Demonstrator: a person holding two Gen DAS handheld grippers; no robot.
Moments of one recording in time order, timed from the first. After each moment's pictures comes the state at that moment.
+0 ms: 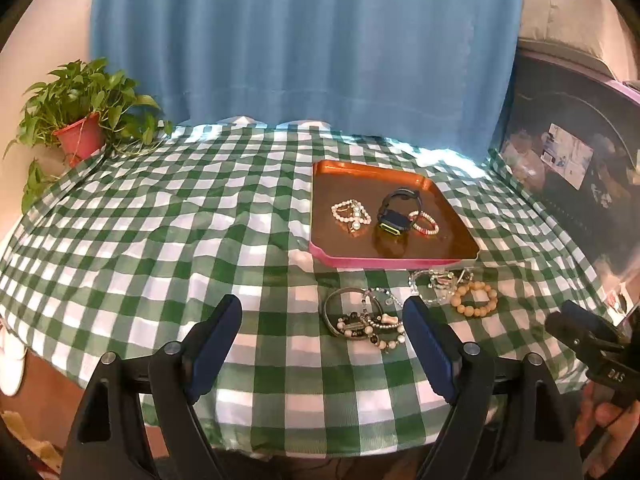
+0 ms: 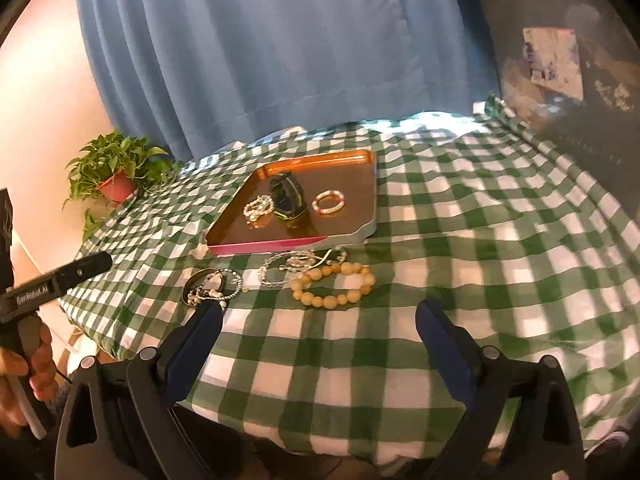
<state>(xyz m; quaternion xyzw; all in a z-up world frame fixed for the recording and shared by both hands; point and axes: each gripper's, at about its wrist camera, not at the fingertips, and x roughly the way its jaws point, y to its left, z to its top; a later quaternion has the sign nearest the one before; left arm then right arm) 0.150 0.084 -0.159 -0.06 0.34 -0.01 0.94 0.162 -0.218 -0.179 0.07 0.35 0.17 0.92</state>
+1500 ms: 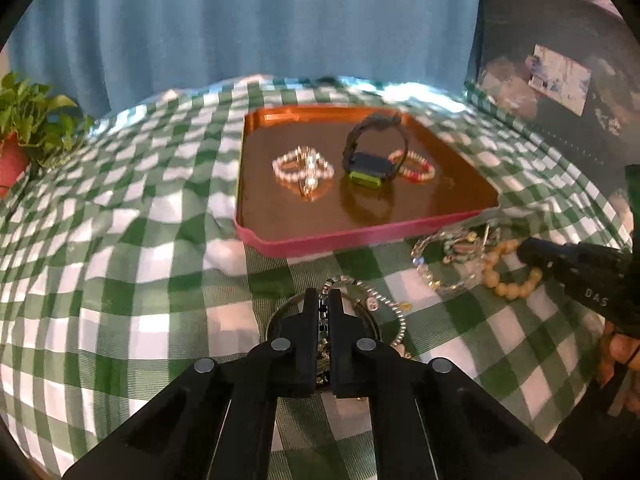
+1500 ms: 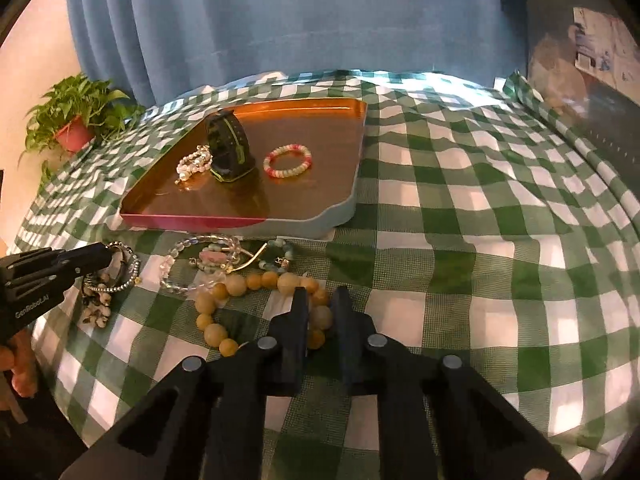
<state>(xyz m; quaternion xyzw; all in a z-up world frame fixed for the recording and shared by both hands) 0.244 0.040 -0.240 0.01 0.39 -0.08 0.92 0.259 -0.204 -0.247 -0.01 0.41 0.15 0.90</state>
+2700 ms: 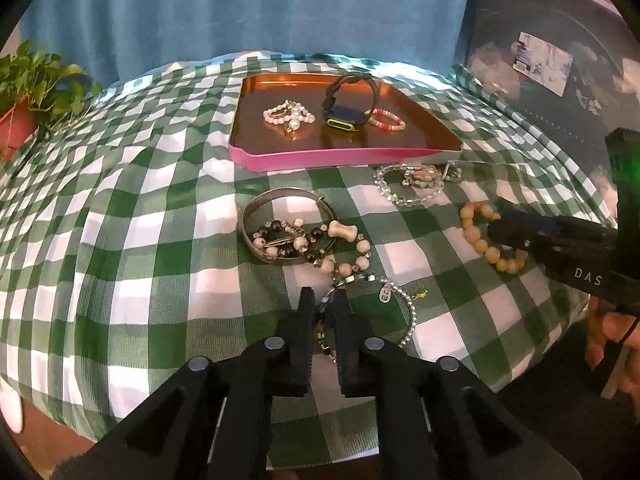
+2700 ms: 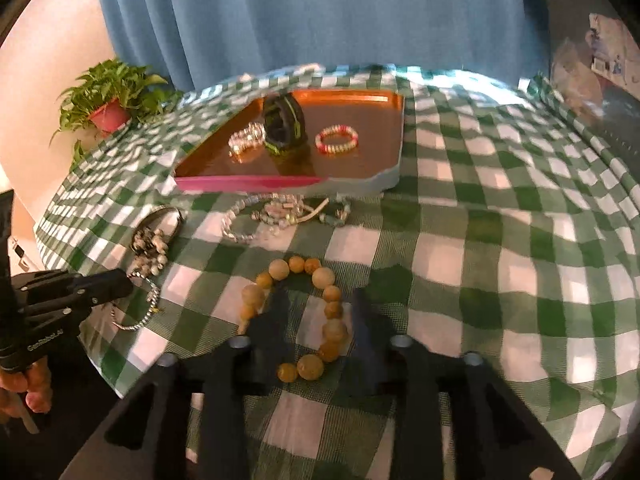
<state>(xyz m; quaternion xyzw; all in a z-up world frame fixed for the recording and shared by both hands) 0.181 0.032 -0.254 0.00 0.42 -0.09 0.90 0.217 -0.194 -0.245 -0.02 0.42 0.20 0.88</state>
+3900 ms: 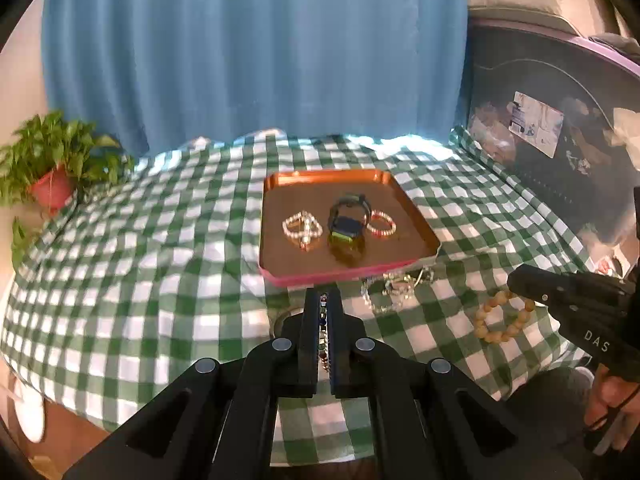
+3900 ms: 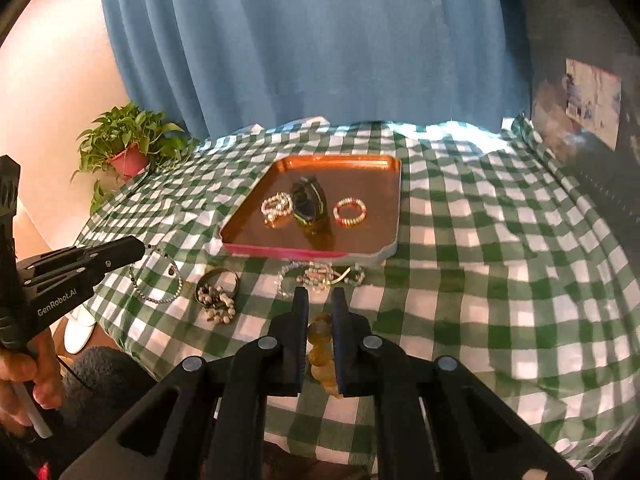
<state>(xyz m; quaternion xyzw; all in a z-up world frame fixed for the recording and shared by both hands) 0.169 0.020 -0.122 0.01 0.35 -0.05 0.94 0.180 -0.201 -0.142 0.02 0.37 0.19 0.91</state>
